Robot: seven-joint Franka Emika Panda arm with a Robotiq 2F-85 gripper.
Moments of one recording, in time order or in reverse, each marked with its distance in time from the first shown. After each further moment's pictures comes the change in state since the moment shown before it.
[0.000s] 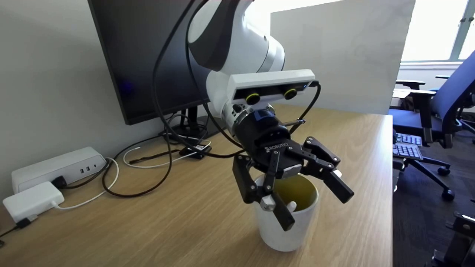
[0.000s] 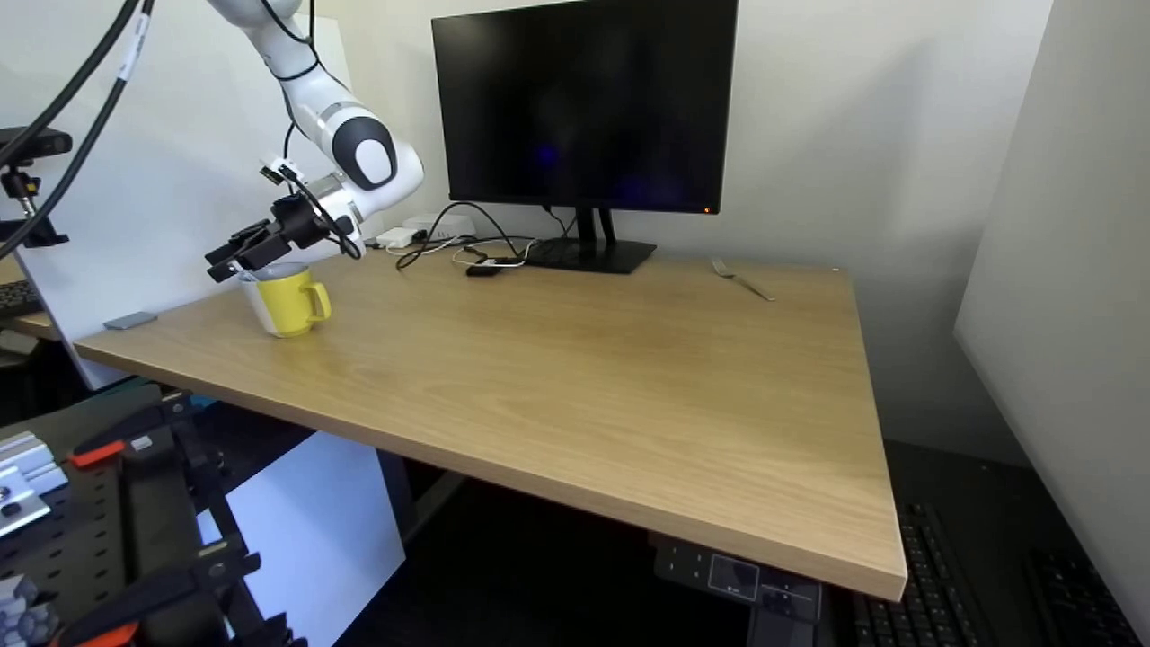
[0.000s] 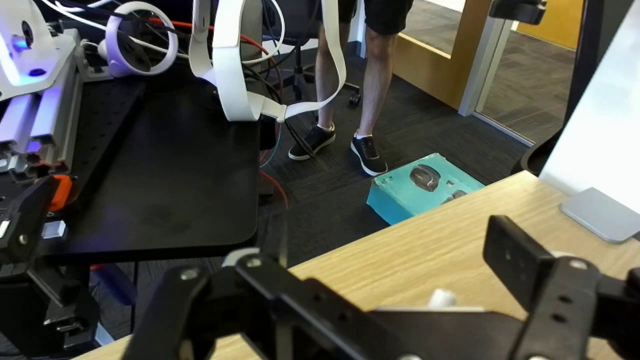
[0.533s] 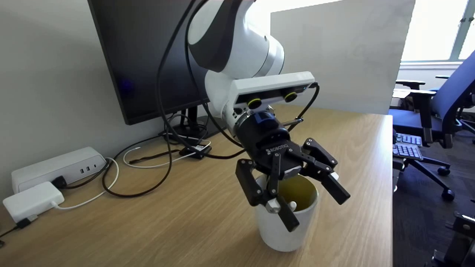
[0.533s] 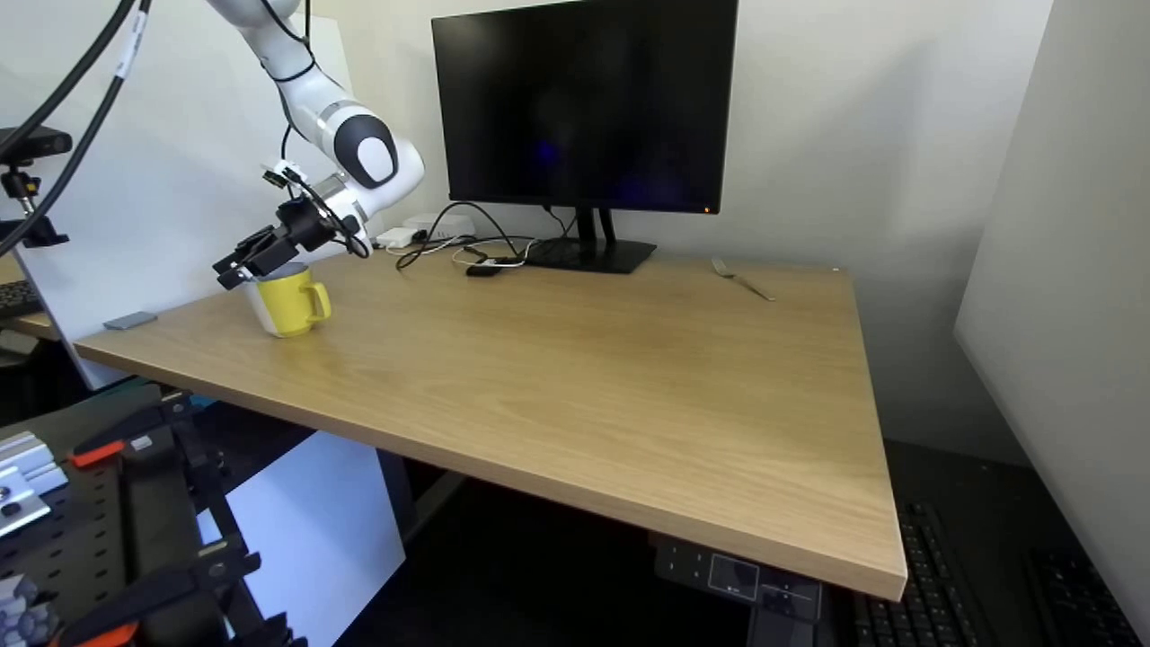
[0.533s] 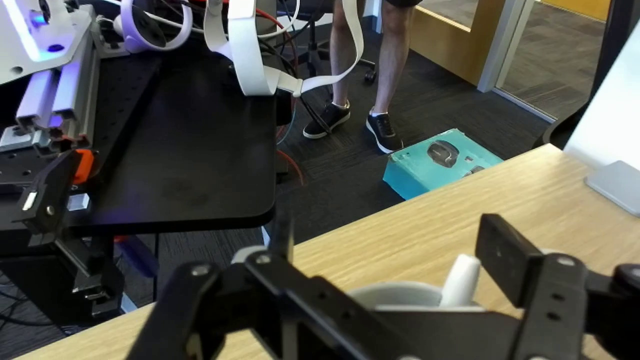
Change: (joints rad) arm 0.006 -0.001 -0.006 0.003 -0.053 0.030 0.008
